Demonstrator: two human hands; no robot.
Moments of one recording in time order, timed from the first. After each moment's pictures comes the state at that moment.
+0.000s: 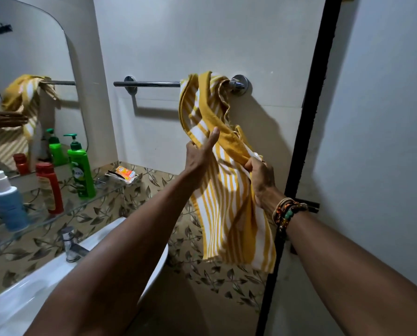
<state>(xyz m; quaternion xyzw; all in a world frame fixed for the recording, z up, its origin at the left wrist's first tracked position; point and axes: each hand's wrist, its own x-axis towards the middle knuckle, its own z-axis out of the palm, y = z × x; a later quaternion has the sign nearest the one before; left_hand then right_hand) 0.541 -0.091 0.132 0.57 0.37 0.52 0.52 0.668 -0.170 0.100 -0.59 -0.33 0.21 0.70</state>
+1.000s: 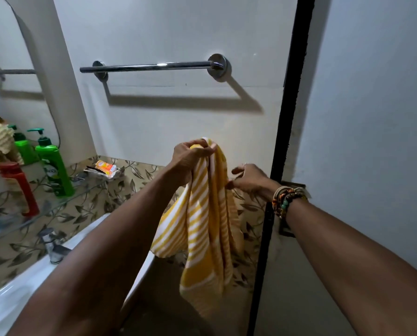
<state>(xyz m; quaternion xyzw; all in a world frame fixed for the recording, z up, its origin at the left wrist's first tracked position) 0.551 -0.088 0.103 0.60 0.27 0.43 0.62 0.716 -0.178 0.064 -0.76 -0.50 0.21 0.37</state>
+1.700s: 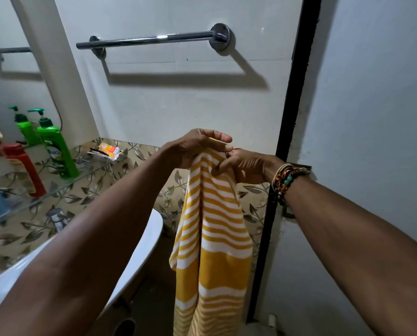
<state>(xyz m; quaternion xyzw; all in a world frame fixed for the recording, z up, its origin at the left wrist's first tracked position) 0.547 -0.079 0.103 0.71 0.22 0.17 0.65 0.697 -0.178 0.070 -0.55 -0.53 0.53 0.37</state>
